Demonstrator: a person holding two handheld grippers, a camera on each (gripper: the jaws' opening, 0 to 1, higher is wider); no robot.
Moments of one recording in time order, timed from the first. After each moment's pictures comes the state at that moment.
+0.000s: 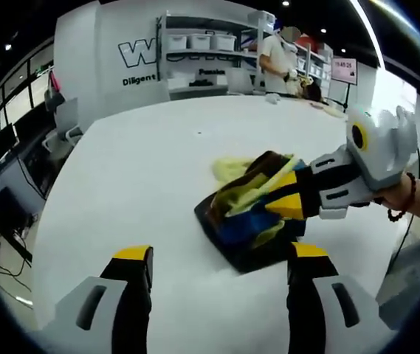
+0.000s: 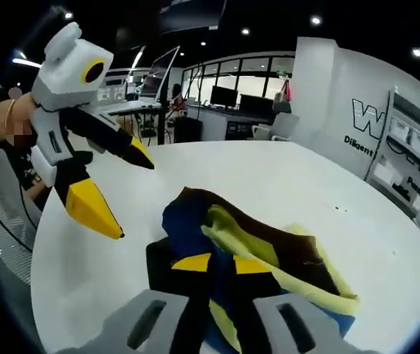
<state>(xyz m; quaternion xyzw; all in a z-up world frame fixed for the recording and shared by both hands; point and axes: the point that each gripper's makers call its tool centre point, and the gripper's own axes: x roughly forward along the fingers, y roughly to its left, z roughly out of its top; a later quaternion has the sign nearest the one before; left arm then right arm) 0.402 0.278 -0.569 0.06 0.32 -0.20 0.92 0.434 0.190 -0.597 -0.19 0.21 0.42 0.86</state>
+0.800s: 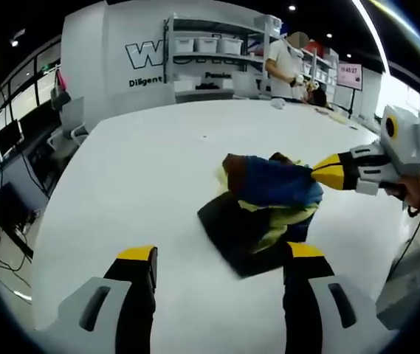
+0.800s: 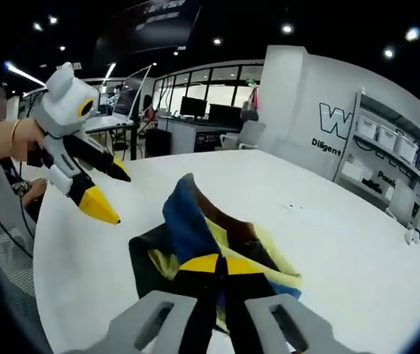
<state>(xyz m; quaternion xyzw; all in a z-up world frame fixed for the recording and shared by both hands) 0.404 0.276 -0.568 0.05 0.32 -0.19 0.93 0.430 0.116 -0.548 -0.16 0.17 0.34 0.91</state>
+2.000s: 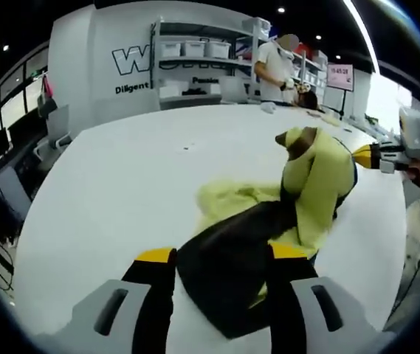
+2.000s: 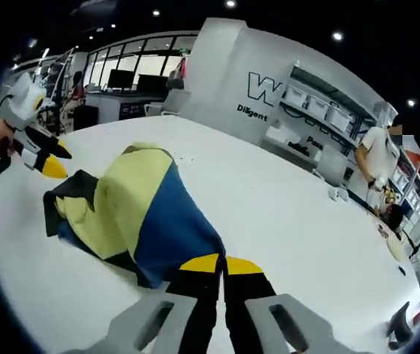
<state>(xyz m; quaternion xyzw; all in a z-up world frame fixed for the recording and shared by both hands) 0.468 0.225 -0.580 0.05 0.30 -0.22 0.93 0.455 -0.081 -0.549 -0.20 0.25 0.10 0.94</state>
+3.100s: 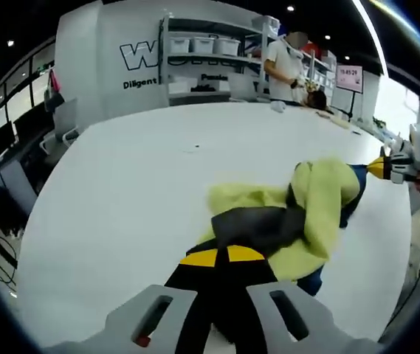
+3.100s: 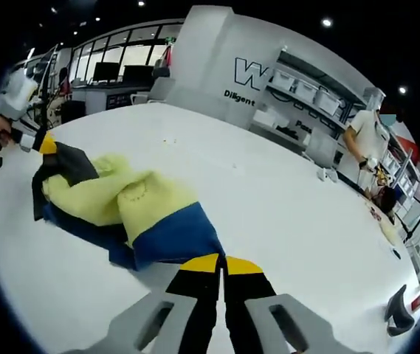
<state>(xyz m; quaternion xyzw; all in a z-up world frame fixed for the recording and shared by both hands) 0.470 0.248 -0.570 0.04 0.30 -0.19 0.93 0.445 -0.109 -0.558 -0.19 0.27 0.08 0.94</state>
